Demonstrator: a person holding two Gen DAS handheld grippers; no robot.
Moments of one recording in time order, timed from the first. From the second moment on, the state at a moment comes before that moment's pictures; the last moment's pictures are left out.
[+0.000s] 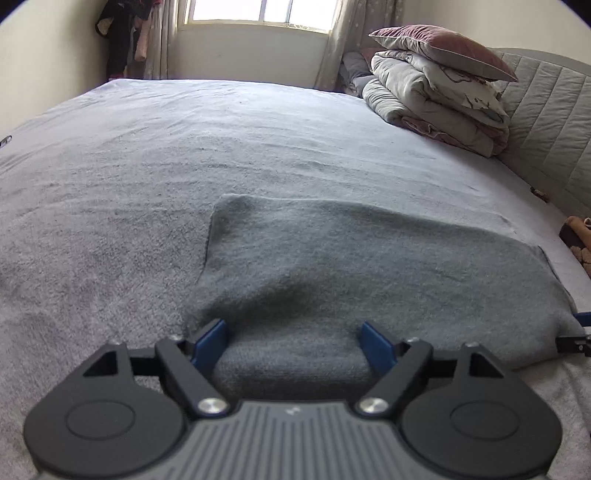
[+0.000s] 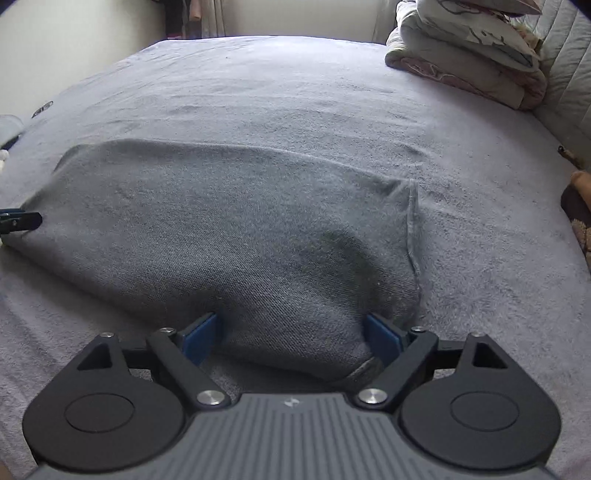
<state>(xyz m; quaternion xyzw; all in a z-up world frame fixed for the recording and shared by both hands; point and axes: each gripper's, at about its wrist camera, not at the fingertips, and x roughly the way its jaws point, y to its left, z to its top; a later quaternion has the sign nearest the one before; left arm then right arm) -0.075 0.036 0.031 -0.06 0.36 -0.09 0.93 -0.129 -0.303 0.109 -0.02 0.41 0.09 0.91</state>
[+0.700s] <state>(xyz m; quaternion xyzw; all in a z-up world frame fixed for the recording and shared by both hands) -0.081 0.108 0.041 -0.29 0.42 -0.09 0.86 -0.148 -0.384 0.093 0.37 0.43 0.09 0.82</state>
